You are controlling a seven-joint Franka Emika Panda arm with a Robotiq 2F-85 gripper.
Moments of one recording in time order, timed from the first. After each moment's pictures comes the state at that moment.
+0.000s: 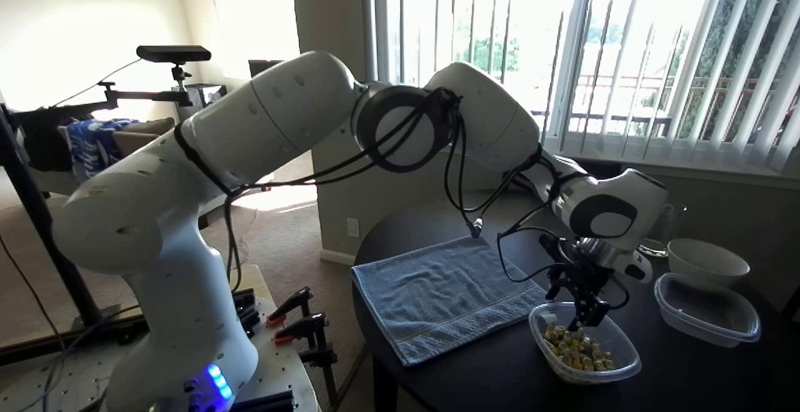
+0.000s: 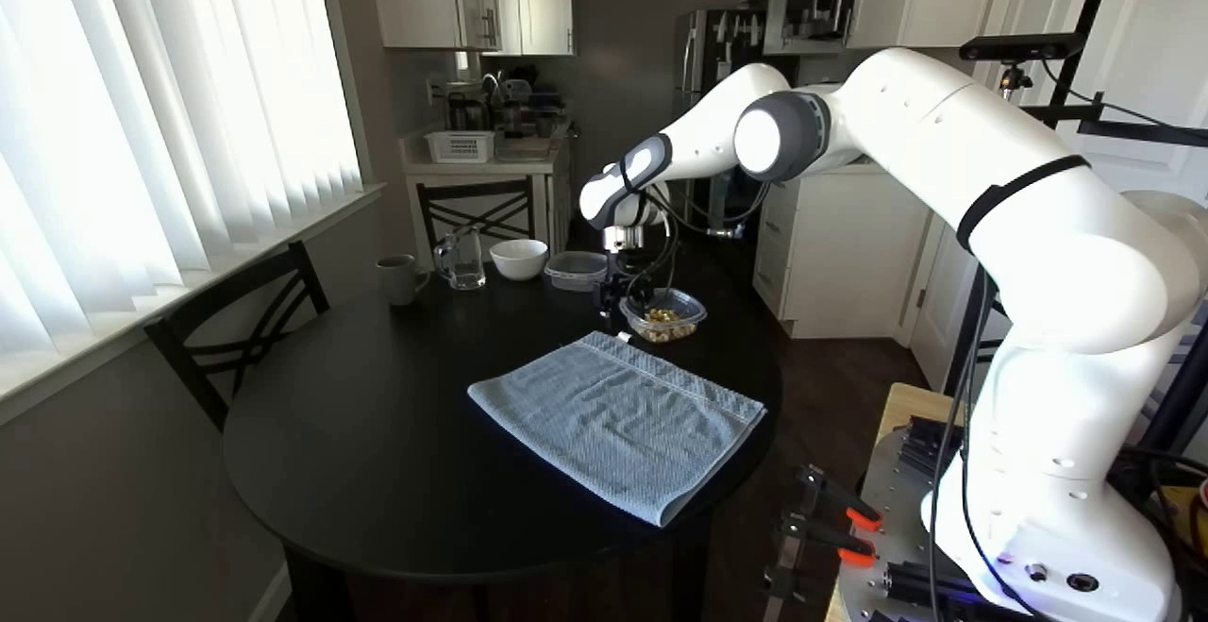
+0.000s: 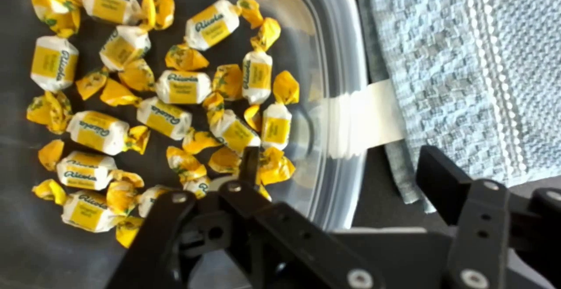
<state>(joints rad) -0.35 1.07 -0.06 -1.15 0.17 1.98 -0.06</state>
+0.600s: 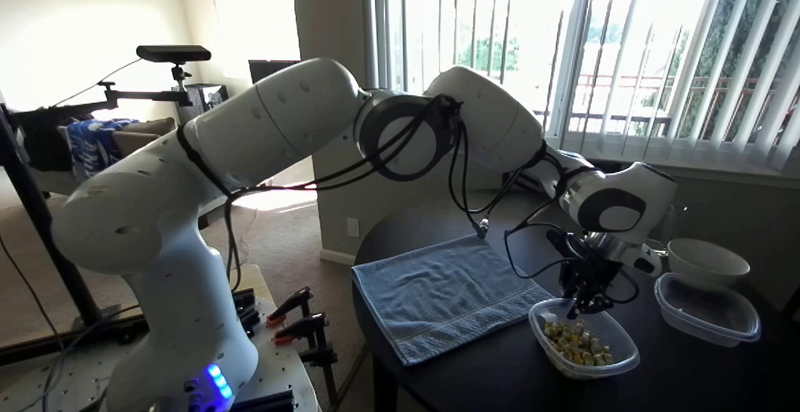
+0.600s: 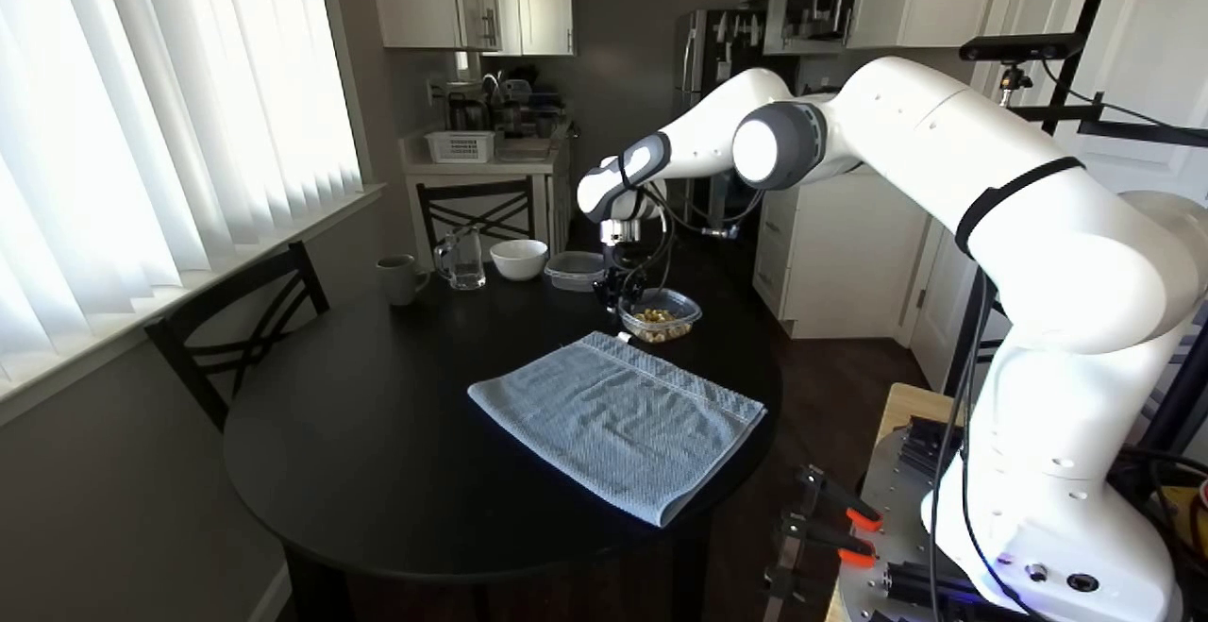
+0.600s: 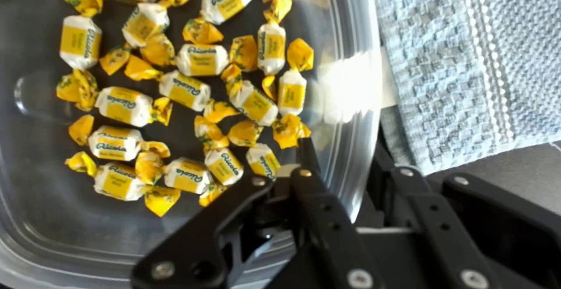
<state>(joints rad) -0.36 1.10 -0.06 -1.06 0.17 1.95 -0.05</state>
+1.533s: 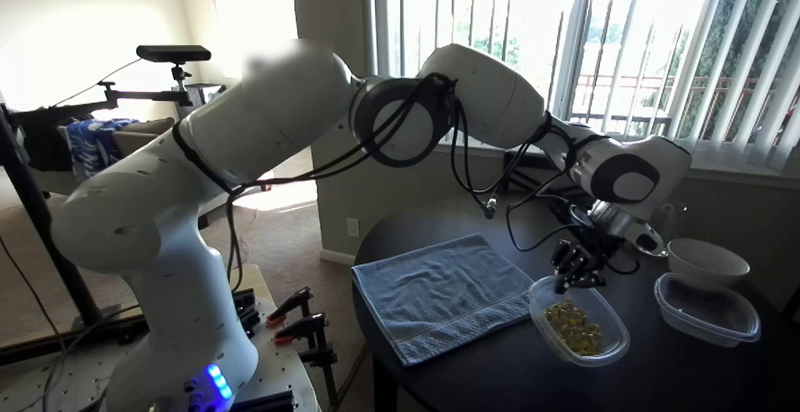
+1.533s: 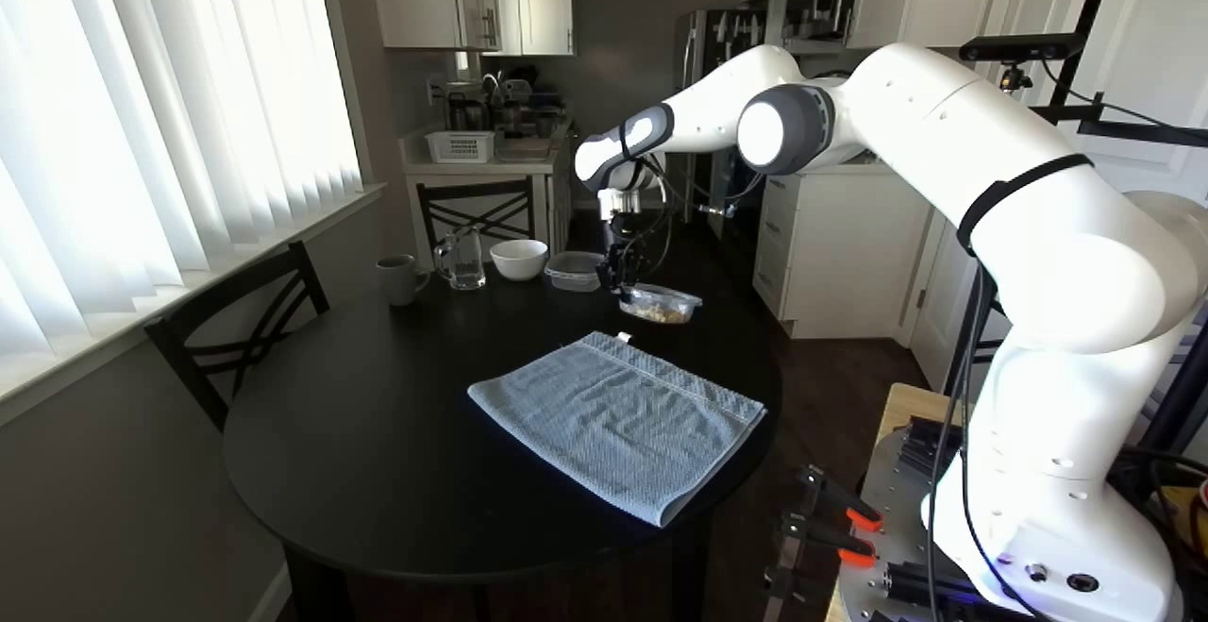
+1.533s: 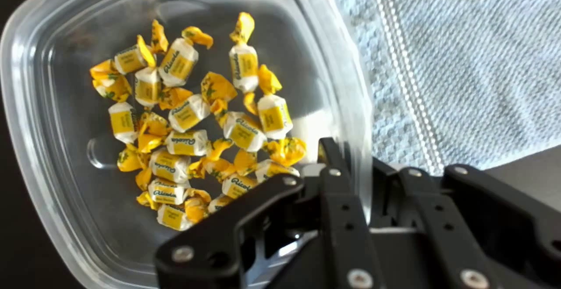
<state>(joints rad) -0.36 1.04 -0.05 -1.01 0.17 1.71 -0.01</state>
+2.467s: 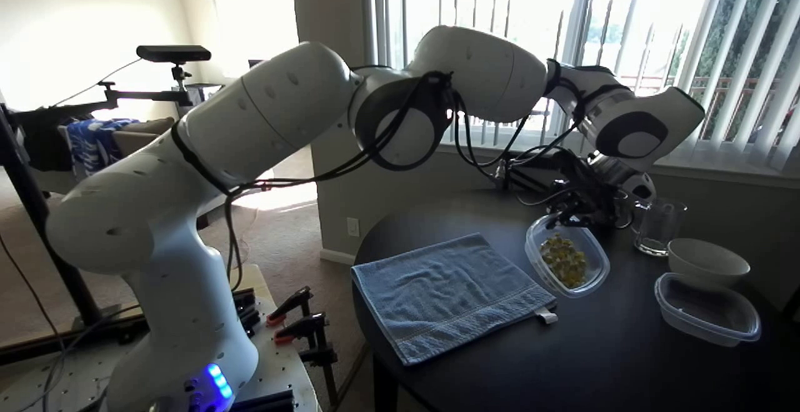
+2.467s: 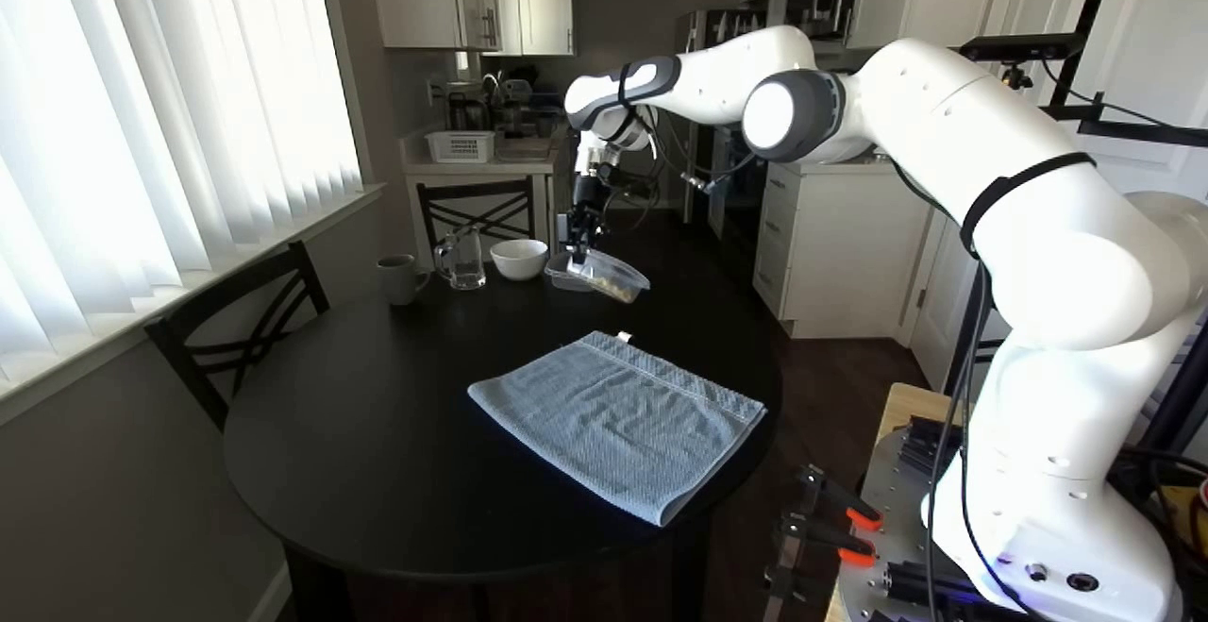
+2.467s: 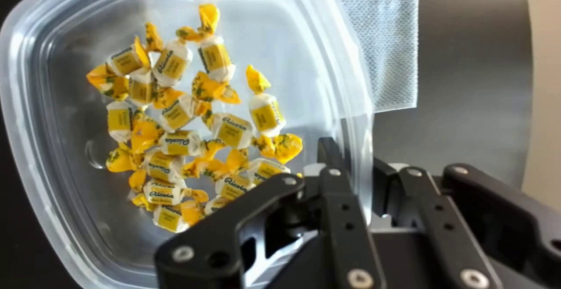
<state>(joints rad) -0.42 1.02 0.12 -0.85 0.34 1.58 -0.20</state>
